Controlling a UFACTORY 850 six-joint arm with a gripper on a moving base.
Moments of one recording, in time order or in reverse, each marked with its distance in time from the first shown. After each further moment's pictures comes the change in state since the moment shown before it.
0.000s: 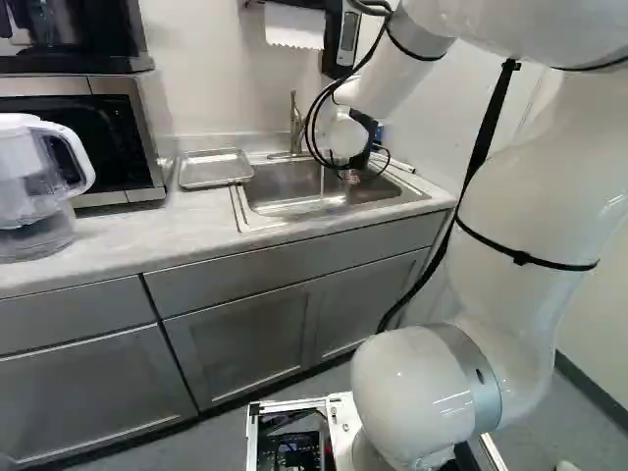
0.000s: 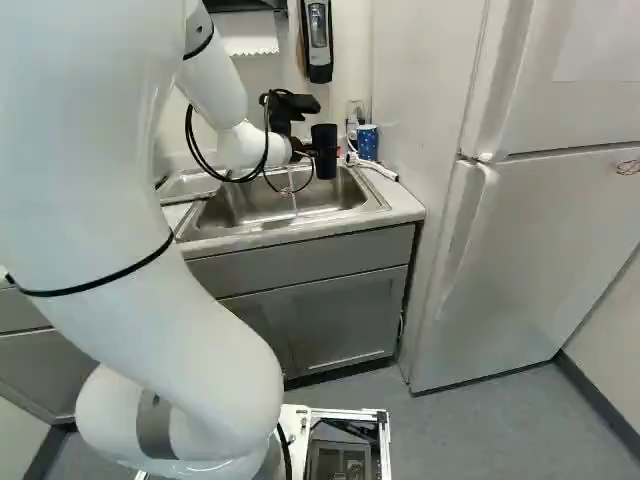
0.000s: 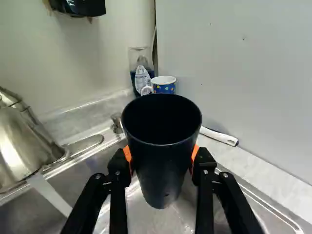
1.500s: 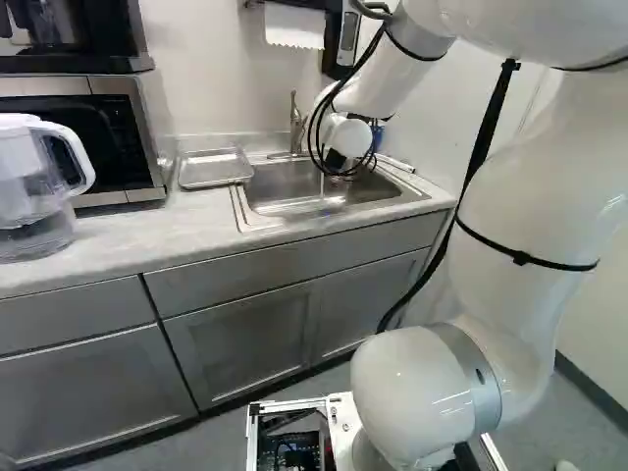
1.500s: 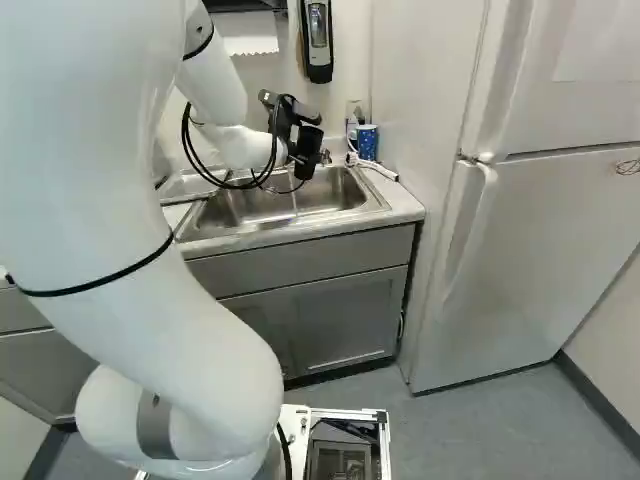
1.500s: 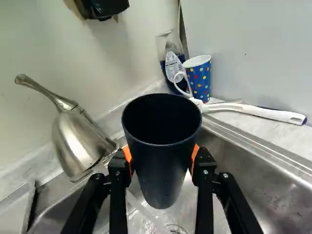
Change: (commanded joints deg) arm -0.1 0.3 0.3 -17.6 -8.0 23.5
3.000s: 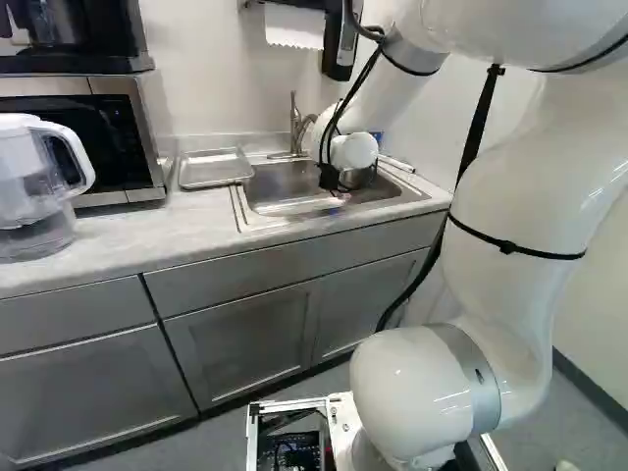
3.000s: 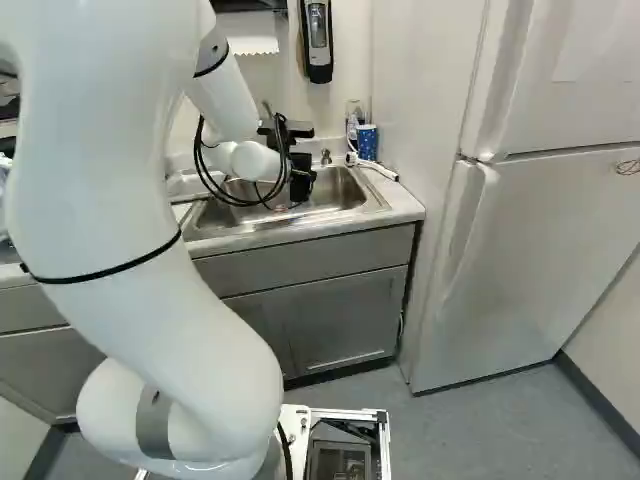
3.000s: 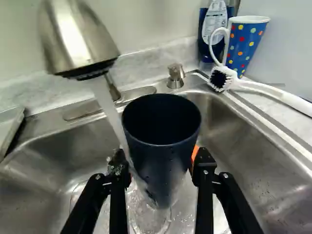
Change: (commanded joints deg) arm -1.1 -3.0 1.9 -18.7 -6.5 0.0
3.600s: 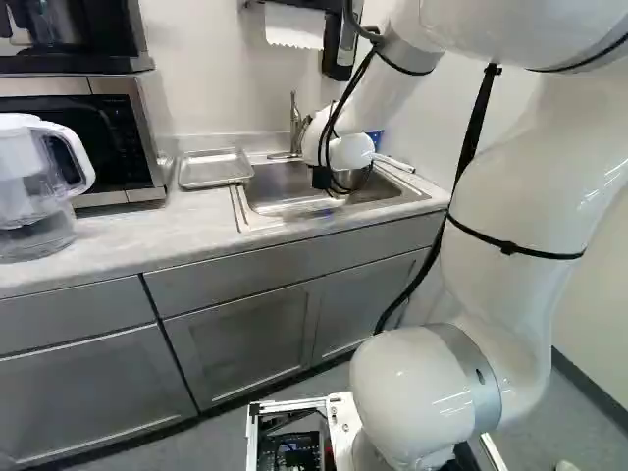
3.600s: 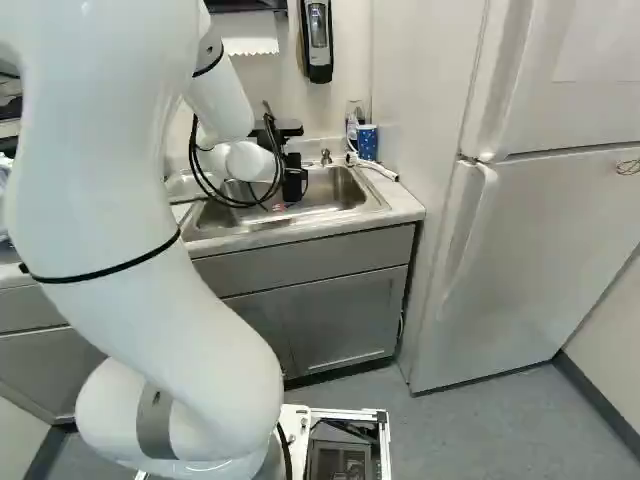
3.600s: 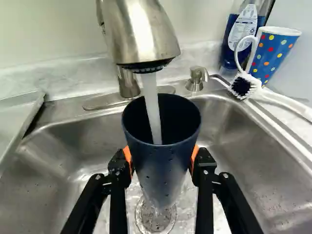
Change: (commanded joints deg) arm 1.2 -0.1 -0.1 -3.9 0.0 0.0
